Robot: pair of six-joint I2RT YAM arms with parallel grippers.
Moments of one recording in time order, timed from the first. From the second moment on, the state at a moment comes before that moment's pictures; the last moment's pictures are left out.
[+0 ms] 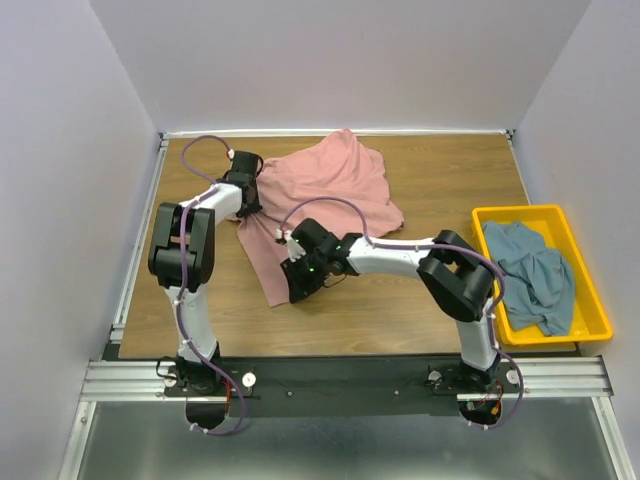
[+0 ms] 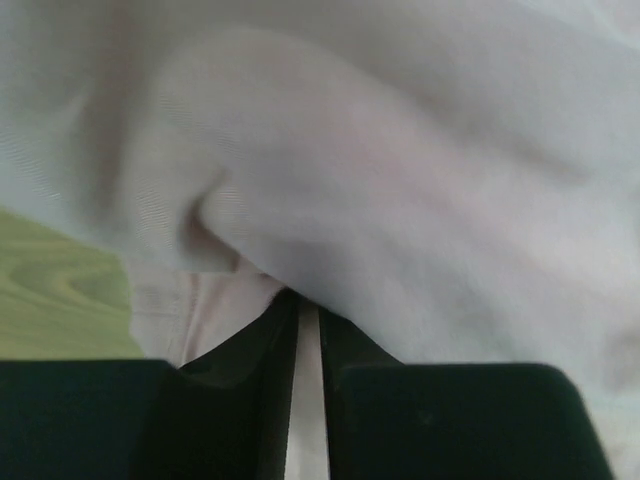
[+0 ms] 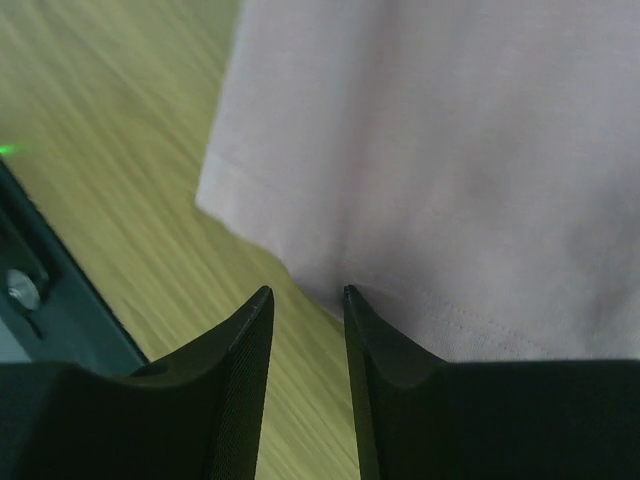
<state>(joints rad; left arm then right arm) -0.18 1.97 1.30 -0.28 -0.19 -0.30 0.95 1.98 1.28 -0.28 -0.34 0.29</state>
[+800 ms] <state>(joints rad) -0.26 1.32 0.93 -0.29 -0.18 -0.36 0.45 1.52 1.12 -0.35 -0.13 0.45</state>
